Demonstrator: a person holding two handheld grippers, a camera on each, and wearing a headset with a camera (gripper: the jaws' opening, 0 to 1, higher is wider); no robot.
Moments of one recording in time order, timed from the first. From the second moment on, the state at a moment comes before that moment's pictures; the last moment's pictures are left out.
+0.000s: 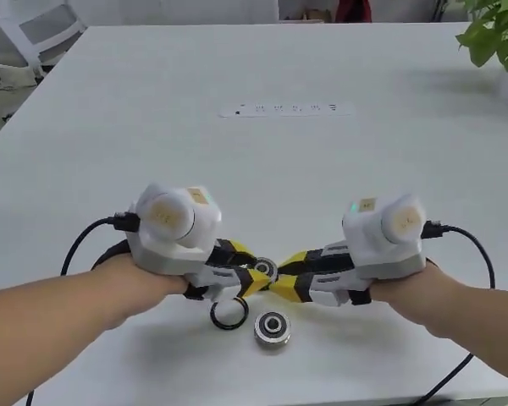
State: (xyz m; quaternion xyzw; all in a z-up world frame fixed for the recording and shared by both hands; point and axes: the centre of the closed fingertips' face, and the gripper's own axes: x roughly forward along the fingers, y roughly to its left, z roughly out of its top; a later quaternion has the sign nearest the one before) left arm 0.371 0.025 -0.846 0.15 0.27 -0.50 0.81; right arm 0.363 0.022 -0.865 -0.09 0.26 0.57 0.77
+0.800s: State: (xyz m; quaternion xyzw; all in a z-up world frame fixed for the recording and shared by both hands) left arm 0.373 0.025 -0.848 0.17 0.26 -0.48 0.82; right arm 0.363 0.022 -0.865 -0.09 0.27 0.55 0.79
